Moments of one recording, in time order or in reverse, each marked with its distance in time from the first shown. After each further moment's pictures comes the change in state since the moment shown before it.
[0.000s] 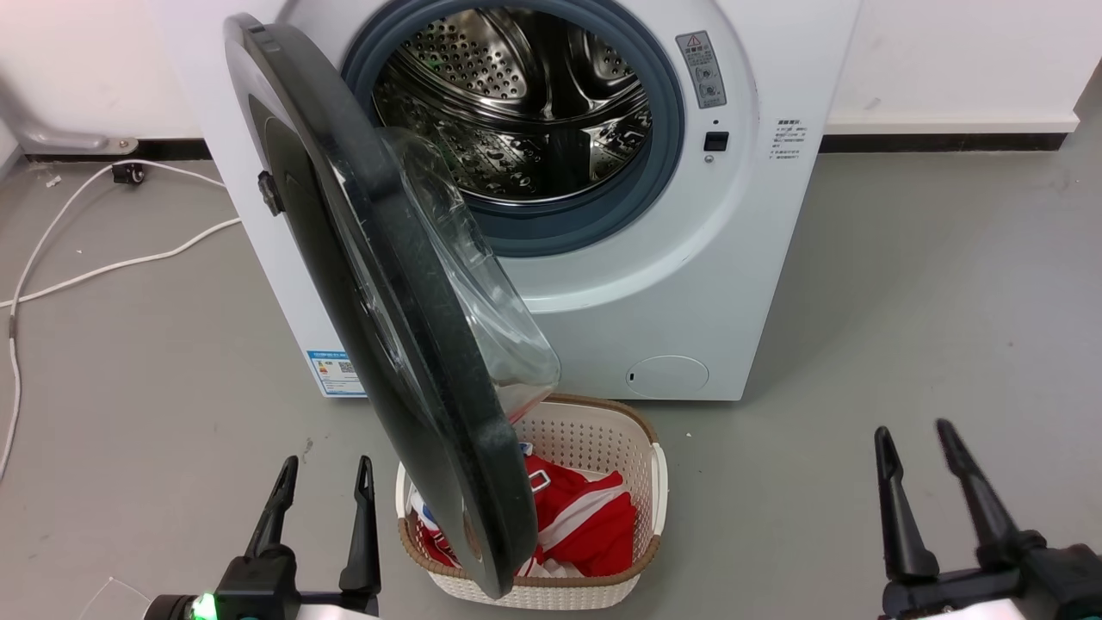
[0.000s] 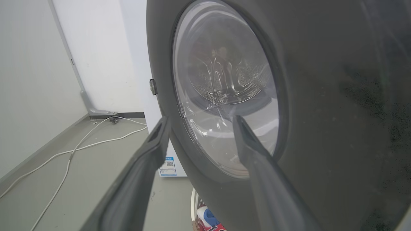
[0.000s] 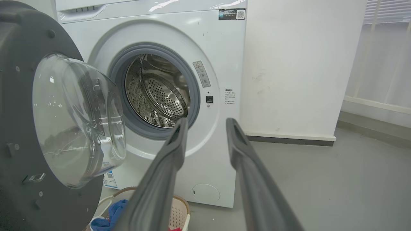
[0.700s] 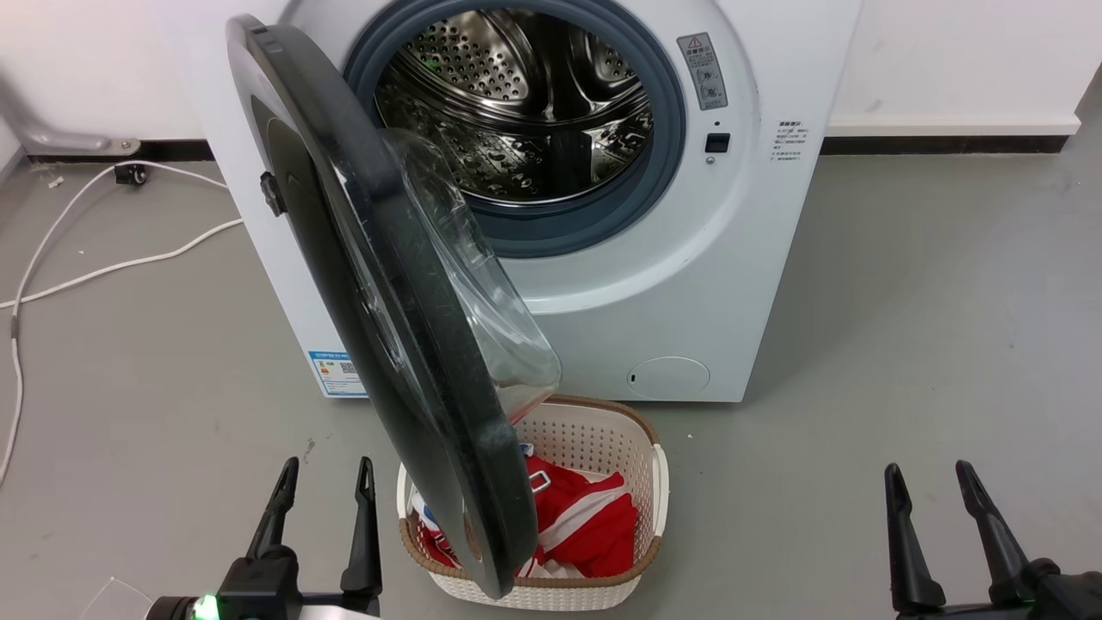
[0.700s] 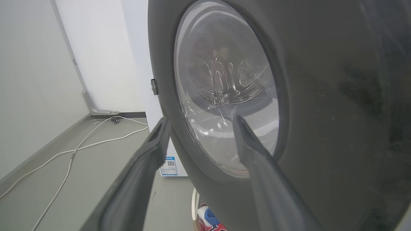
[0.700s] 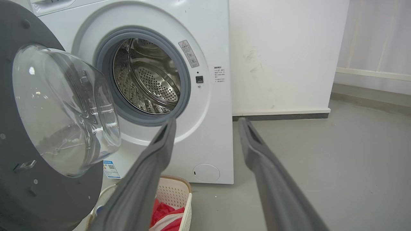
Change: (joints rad) left arm 0.002 0.000 -0.006 0.000 0.000 0.012 0.000; right arm 0.049 0.003 -0.031 0.048 0.076 0.000 0.000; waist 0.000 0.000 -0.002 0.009
